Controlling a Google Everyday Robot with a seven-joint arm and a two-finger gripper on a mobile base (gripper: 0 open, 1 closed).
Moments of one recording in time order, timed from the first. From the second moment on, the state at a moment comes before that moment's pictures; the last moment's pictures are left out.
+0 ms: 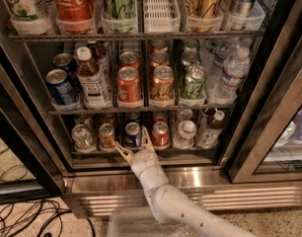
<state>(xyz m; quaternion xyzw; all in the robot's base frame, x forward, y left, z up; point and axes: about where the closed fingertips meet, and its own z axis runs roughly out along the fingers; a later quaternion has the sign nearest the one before) 0.615 0.043 0.617 -0.24 0.63 0.04 0.74</state>
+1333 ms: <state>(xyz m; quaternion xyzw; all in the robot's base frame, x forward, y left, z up) 0.630 0.034 0.600 -0.23 0.66 0.01 0.71</state>
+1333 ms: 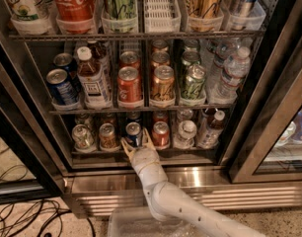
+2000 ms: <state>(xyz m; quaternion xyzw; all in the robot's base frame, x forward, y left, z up) 0.631 0.034 0.590 -0.23 0.68 0.02 0.70</state>
